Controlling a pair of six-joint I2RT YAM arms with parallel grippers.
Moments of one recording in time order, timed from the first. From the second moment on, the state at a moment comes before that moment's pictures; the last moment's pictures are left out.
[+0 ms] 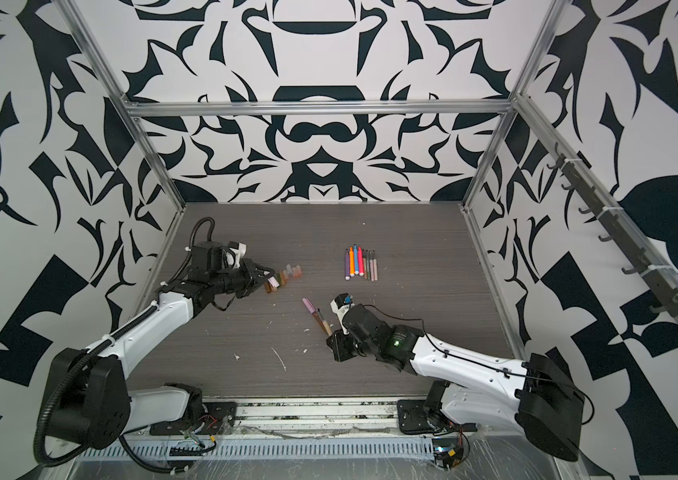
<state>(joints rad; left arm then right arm) -0.25 1.28 0.77 -0.16 0.62 -0.92 0.99 1.10 0.58 -0.27 -0.11 0.70</state>
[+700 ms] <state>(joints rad) -0.18 1.29 0.75 -0.18 0.58 -0.84 0.99 1.06 0.59 -0.29 -0.09 0.70</state>
